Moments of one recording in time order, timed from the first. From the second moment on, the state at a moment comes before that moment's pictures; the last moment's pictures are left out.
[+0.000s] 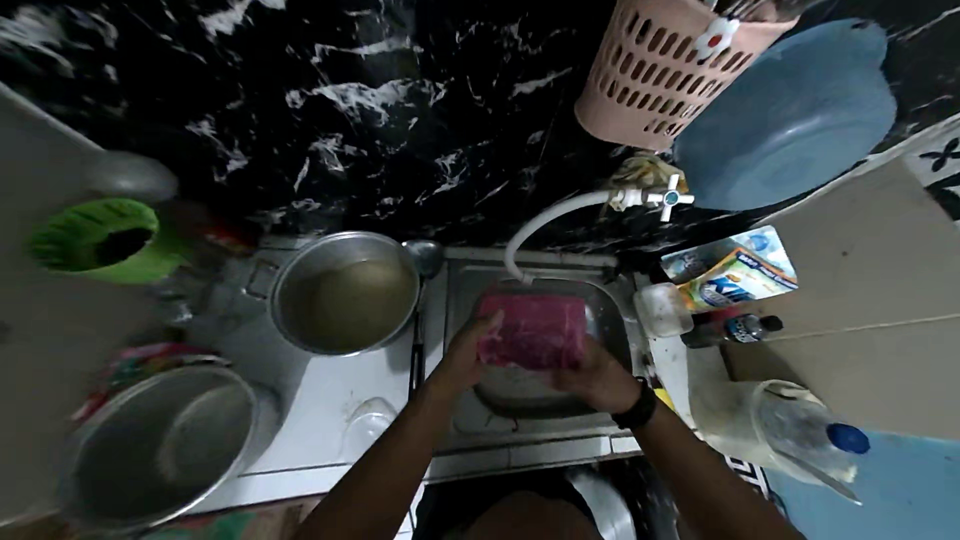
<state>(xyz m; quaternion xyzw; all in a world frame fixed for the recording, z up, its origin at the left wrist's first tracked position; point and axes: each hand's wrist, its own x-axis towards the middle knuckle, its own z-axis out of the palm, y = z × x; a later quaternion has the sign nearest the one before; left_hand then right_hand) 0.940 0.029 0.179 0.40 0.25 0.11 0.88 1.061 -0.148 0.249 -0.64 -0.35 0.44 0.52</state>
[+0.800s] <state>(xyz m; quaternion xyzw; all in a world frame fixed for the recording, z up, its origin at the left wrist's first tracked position) 0.929 0.035 0.165 0.66 0.24 0.24 0.67 1.044 -0.133 0.267 -0.68 -0.17 0.41 0.59</state>
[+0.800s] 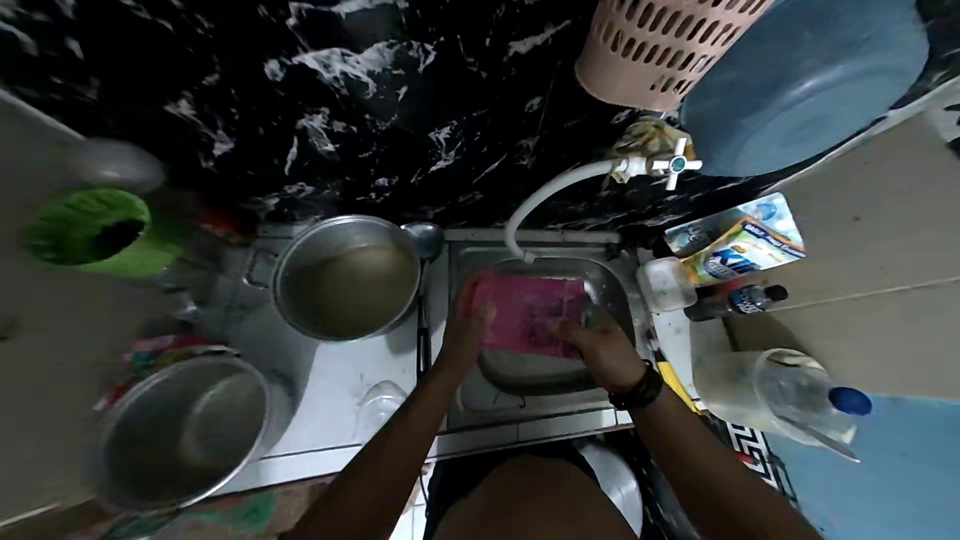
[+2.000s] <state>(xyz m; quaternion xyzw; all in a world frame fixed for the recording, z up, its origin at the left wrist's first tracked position) 0.911 -0.011 0.176 0.61 0.18 0.06 0.77 1.014 -0.186 0.215 -0.39 -0.08 0.47 0.79</state>
